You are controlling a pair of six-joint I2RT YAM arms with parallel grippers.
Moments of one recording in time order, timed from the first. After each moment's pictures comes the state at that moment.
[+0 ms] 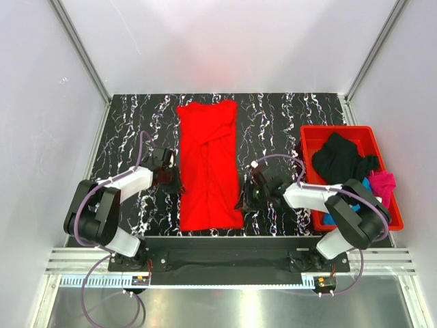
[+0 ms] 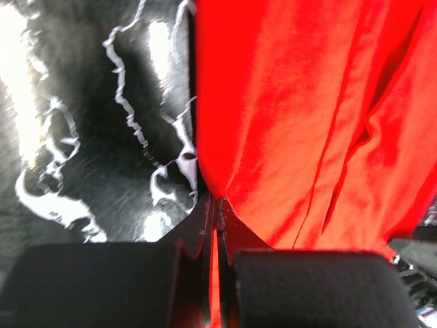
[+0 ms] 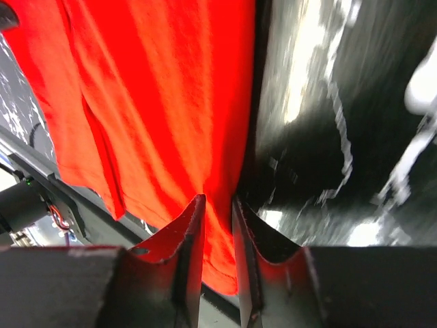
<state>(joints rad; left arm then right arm) -0.30 1.50 0.72 -0.35 0.21 -0.58 0.69 1.54 0.62 -0.01 -0.32 0.82</state>
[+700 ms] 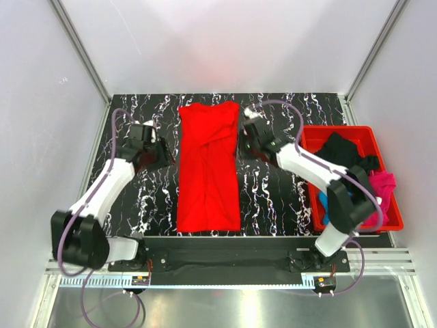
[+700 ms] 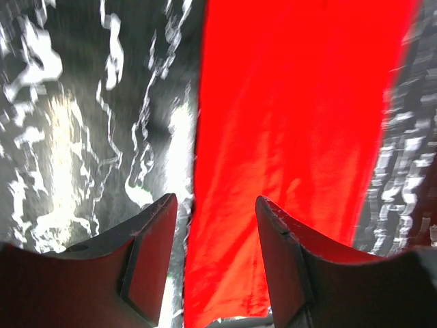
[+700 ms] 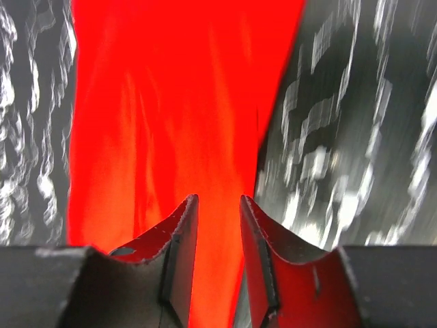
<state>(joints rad) -0.20 1.32 1.00 -0.63 0.10 -0.48 0.62 1.64 1.18 -0.31 0.03 0.55</state>
